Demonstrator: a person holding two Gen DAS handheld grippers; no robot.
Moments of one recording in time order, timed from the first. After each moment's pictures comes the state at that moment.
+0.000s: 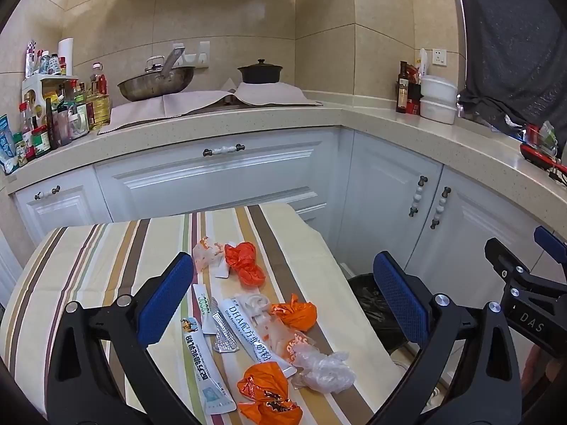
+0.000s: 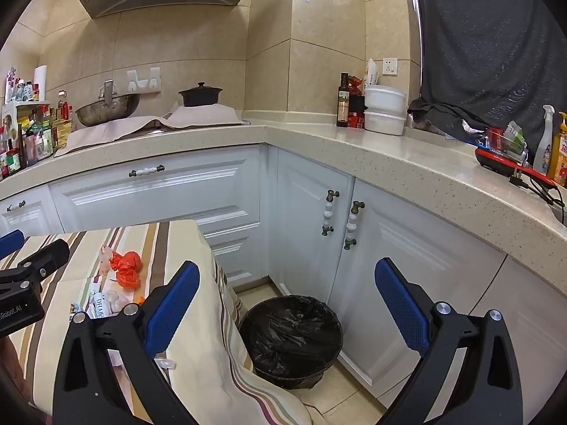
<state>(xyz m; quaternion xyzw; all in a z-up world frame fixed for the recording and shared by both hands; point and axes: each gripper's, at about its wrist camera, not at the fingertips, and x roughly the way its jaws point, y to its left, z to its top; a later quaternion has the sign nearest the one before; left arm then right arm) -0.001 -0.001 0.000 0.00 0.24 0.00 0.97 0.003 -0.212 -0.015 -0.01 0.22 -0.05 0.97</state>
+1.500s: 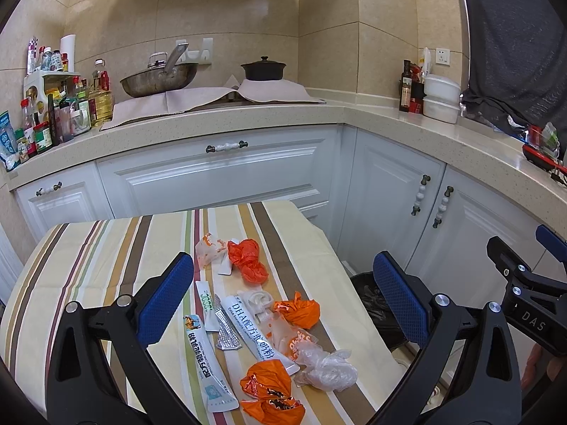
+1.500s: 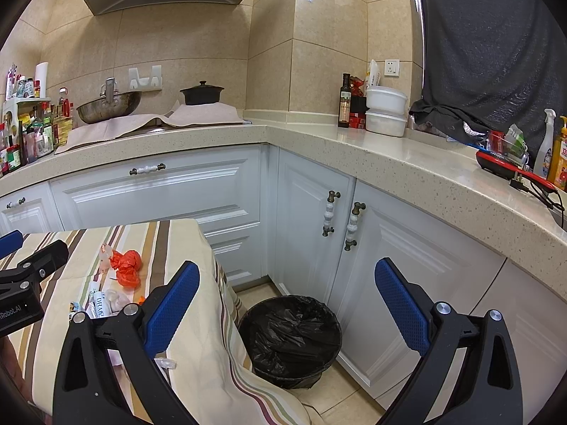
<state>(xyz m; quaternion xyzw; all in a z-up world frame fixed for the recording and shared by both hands) -0.004 0.007 -0.002 0.00 0.25 0.00 0.97 0.002 -0.212 -0.014 -0.01 0.22 -0.04 0.98</state>
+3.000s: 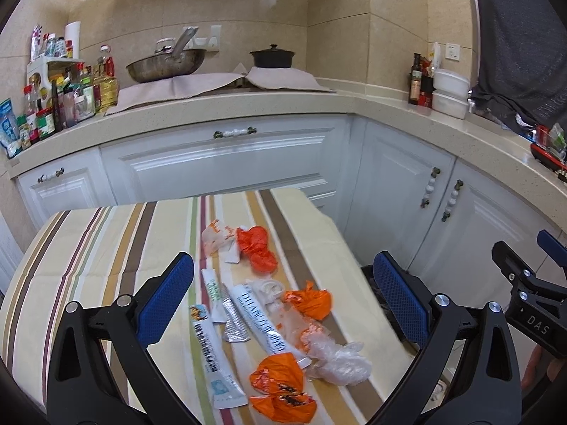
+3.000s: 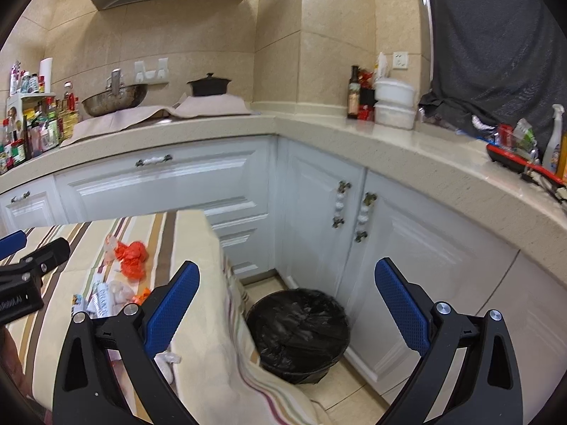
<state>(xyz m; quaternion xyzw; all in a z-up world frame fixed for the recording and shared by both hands) 0.003 0.026 -0.022 -0.01 0.27 0.02 0.96 0.008 -0.210 -0.034 -0.02 0.23 -0.02 0.97</state>
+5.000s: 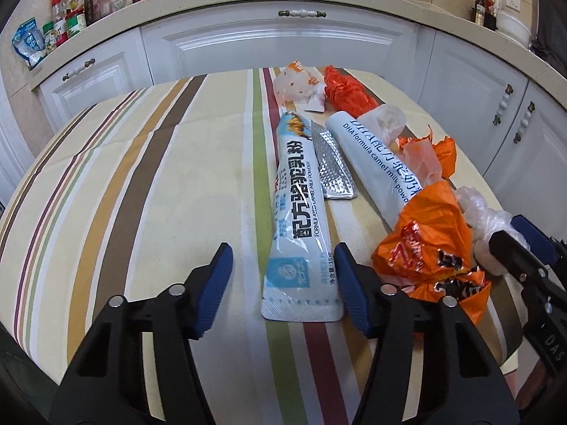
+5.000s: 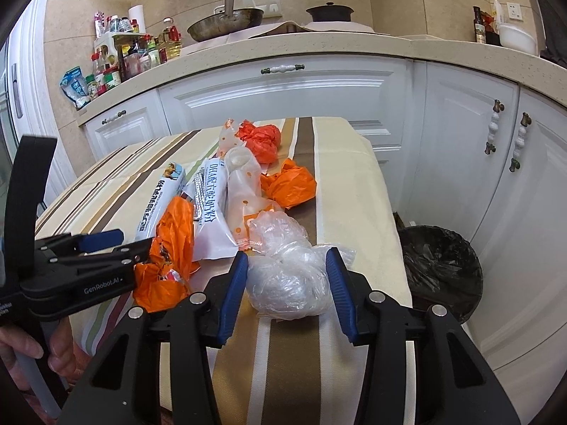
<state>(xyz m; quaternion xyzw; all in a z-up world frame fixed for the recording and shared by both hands) -0.017 0.094 -0.161 -0.04 0.41 0.09 0.91 0.002 -0.122 -0.163 -0.02 0.32 0.21 0.92</state>
